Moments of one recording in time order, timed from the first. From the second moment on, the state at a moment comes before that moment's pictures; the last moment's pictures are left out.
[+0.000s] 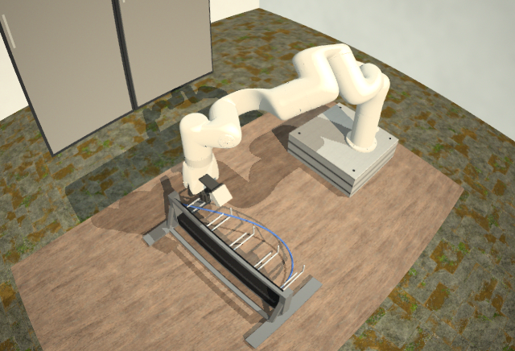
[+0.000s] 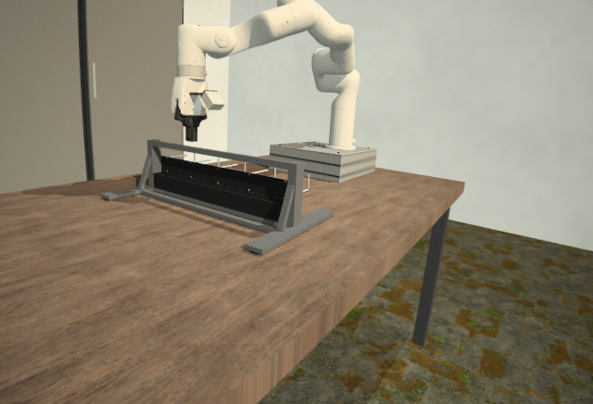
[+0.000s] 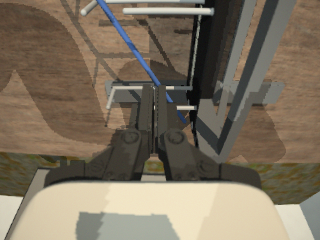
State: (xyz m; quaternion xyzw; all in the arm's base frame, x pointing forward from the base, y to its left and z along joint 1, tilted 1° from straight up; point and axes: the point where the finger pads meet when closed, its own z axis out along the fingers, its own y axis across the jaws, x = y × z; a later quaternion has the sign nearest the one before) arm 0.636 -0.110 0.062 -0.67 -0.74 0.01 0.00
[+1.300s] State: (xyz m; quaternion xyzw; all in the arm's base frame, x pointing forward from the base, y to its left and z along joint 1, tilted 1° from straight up) arm 0.586 0.001 0.070 -0.68 -0.73 0.01 0.00
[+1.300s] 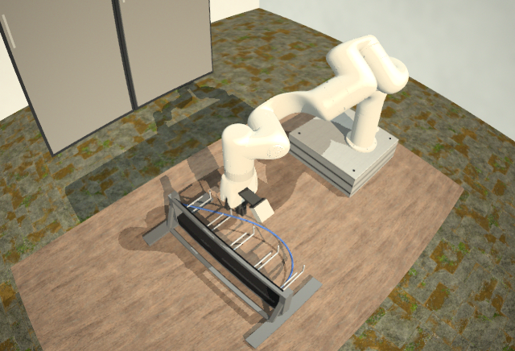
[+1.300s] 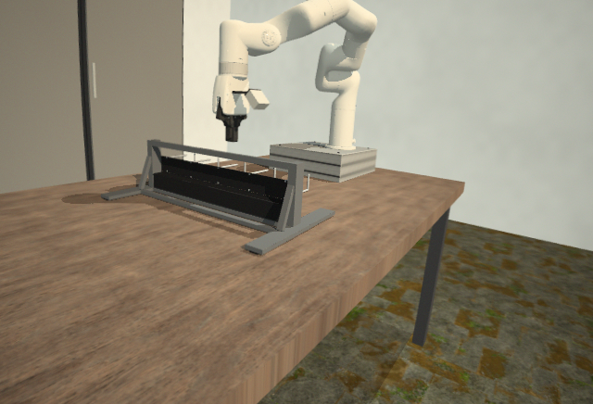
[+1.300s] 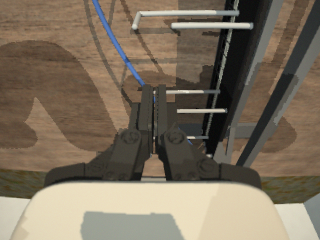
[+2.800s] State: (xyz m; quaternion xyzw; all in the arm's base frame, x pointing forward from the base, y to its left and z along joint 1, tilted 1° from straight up) arm 0.507 0.089 0.063 -0.68 -0.73 0.01 0.00
